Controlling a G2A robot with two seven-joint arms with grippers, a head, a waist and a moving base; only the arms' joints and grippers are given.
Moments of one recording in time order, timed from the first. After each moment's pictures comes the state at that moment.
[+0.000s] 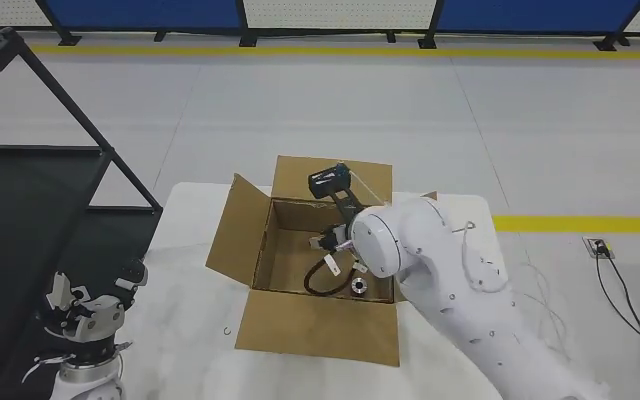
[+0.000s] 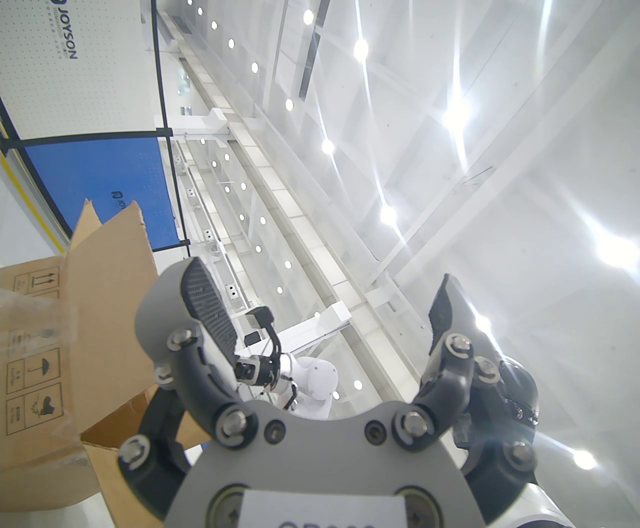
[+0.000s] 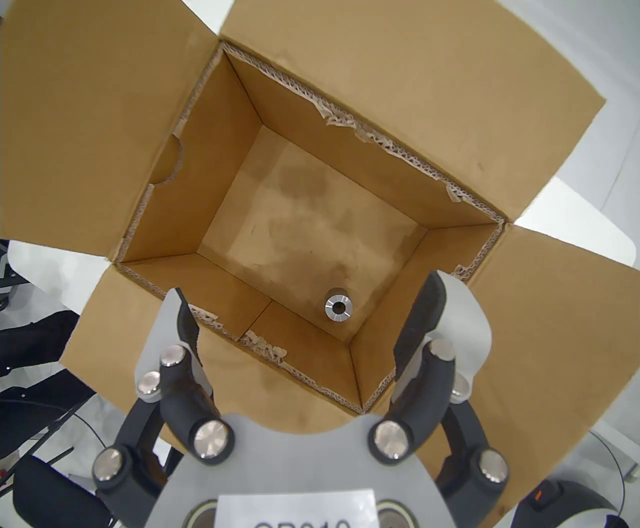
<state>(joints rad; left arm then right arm) 1.46 -1.23 -1.84 -1.66 -0.92 -0.59 -0.68 -0.31 -1.42 0.81 -1.48 -1.02 0.36 1.46</state>
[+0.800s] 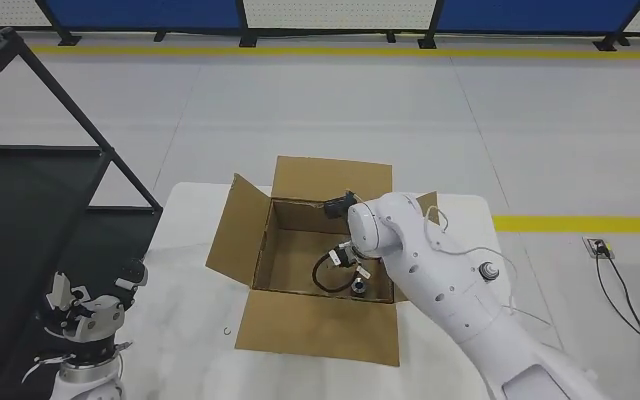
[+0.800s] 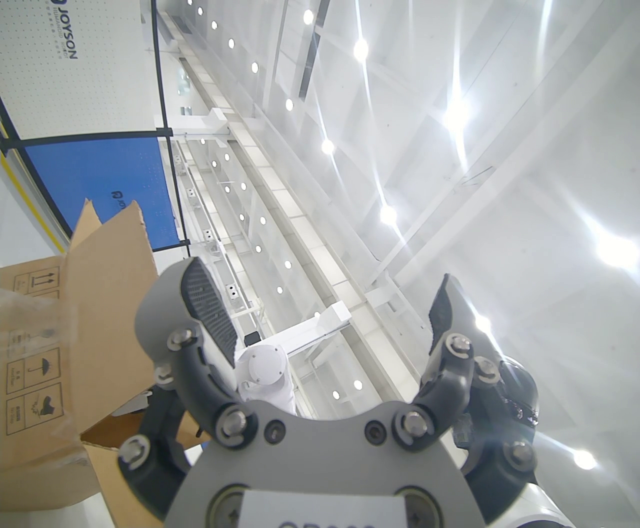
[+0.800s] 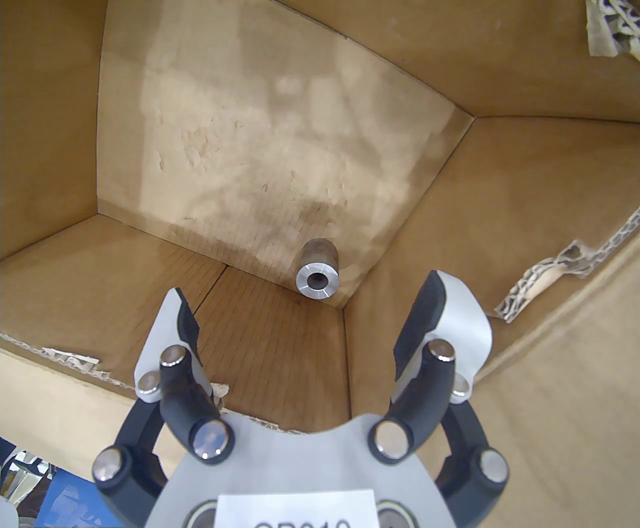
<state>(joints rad) 1.46 -1.23 -1.84 -1.66 -0.92 -0.59 -0.68 -0.26 -1.49 0.76 -1.08 -0.91 0.34 1.48</state>
